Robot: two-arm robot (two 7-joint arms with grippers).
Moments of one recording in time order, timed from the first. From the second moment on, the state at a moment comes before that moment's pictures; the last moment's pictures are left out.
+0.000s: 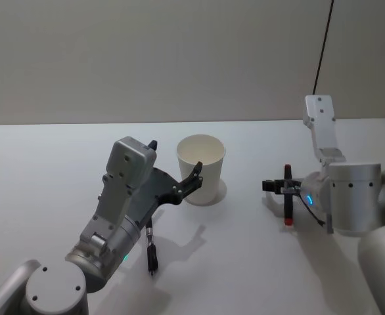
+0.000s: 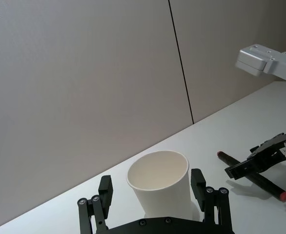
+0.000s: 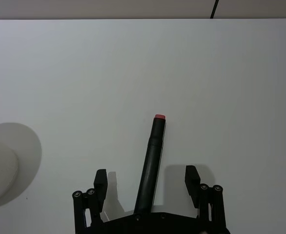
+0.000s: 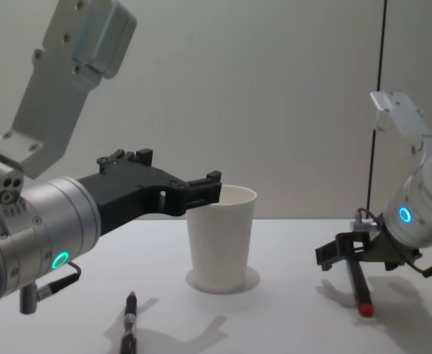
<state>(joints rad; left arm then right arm) -0.24 0.38 0.45 -1.63 -0.20 0.01 -0.01 0.53 -0.06 -0.18 -1.26 0.16 0.87 -0.17</state>
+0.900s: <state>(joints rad) -0.24 0.38 0.45 -1.63 -0.20 0.01 -0.01 0.58 -0.10 -0.16 -1.18 0.17 0.86 -0.19</state>
